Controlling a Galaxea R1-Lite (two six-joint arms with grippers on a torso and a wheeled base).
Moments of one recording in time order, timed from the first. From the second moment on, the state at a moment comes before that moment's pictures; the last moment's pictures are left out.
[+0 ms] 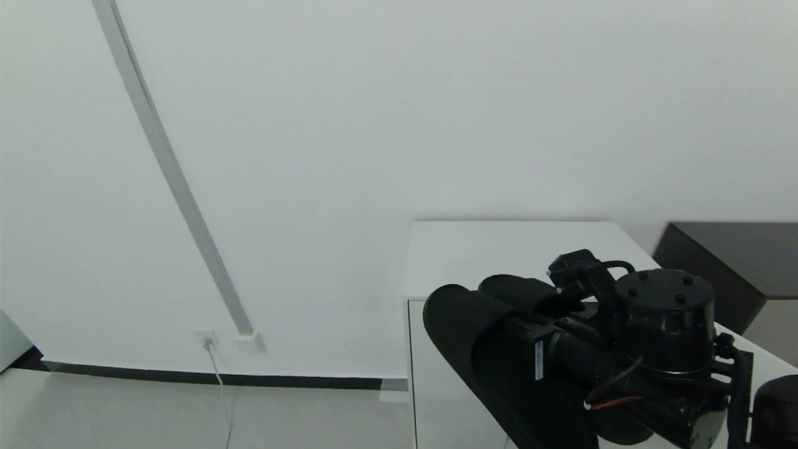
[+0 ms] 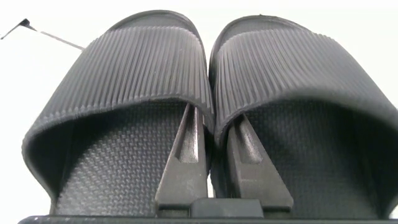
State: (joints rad) left arm 0.00 0.00 0.00 0.00 0.00 -0.01; right arm 0.80 1.68 -0.59 -0.79 -0.28 0.20
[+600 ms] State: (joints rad) left arm 0.00 0.00 0.00 0.00 0.00 -0.01; right arm 0.80 1.68 -0.58 -0.79 -0.28 0.20
